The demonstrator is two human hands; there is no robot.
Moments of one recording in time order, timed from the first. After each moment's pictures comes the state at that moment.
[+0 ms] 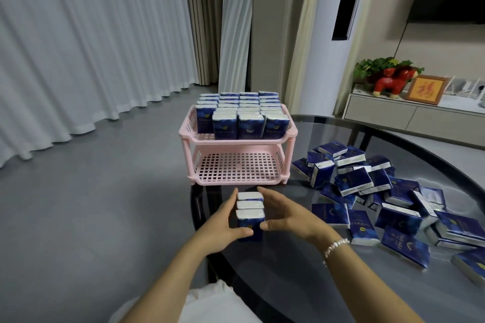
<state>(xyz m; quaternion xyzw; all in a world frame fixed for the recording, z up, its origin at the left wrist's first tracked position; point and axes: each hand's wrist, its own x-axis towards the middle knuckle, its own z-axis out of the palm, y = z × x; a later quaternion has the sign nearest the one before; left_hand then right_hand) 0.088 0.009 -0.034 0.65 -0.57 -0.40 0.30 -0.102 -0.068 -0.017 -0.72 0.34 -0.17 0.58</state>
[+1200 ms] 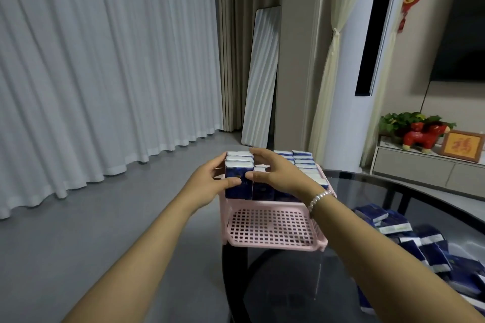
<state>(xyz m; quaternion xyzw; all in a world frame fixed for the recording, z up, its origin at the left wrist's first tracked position) 0.196 -0.036 0.138 0.60 -0.56 -0.26 0.51 0.030 -0.127 0.156 -0.85 0.29 -0.26 0.36</state>
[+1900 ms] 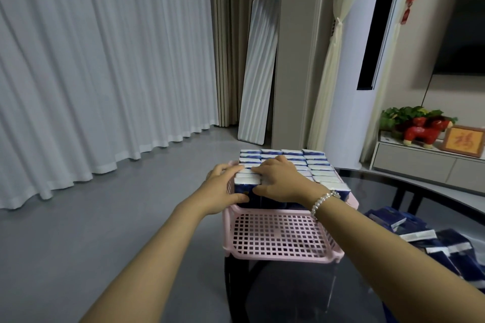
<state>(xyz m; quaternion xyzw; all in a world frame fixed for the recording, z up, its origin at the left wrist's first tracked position) 0.232 -0.103 0.098 0.69 -0.65 -0.16 0.28 0.063 -0.166 0.135 -0.92 0.36 -0.09 0.05</state>
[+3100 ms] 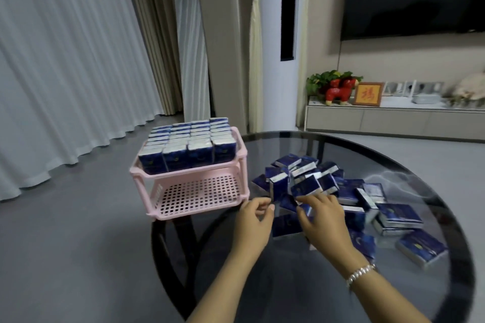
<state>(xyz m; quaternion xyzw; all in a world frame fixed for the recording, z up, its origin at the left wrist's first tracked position) -0.058 -0.041 0.001 0.62 -0.57 -0.26 0.47 -0.210 -0.057 0.002 -0.72 0.60 -0.35 0.06</state>
